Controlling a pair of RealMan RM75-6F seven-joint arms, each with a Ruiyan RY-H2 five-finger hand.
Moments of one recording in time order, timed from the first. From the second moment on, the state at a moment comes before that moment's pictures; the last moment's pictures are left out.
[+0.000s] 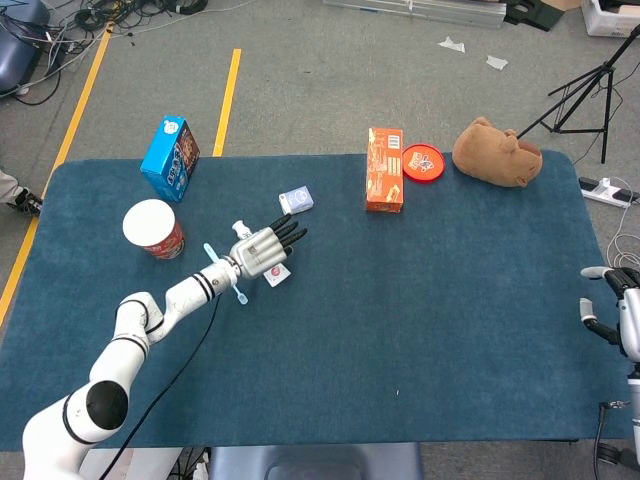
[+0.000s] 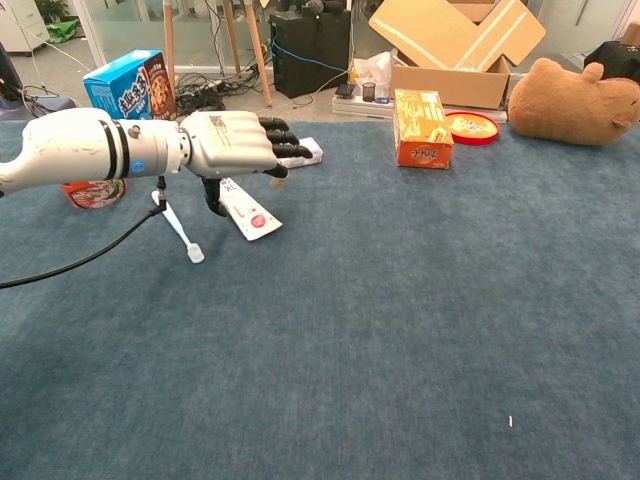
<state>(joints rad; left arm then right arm) -1.14 -1.92 0.16 -0.24 1.80 0.87 -0.18 0.12 -1.10 0.20 -1.51 -1.31 1.42 0.13</state>
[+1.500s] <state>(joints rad) -1.15 -1.96 0.21 -0.17 1.78 0.78 -0.18 0.12 -1.10 0.20 -1.50 -1.29 1.39 0.14</state>
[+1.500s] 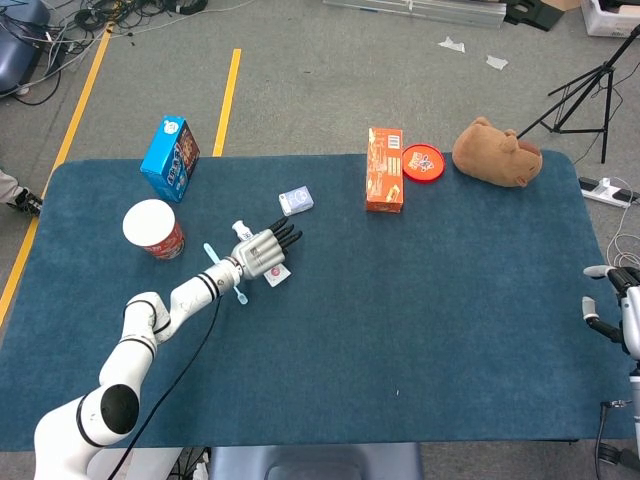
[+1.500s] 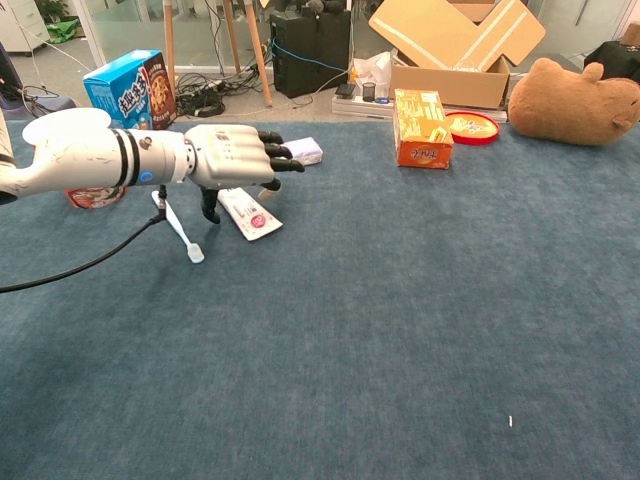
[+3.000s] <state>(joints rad) -1.14 -1.98 0.22 -0.17 1.77 0.79 -0.23 0.13 -1.10 0.20 -1.49 -1.29 1.38 0.14</state>
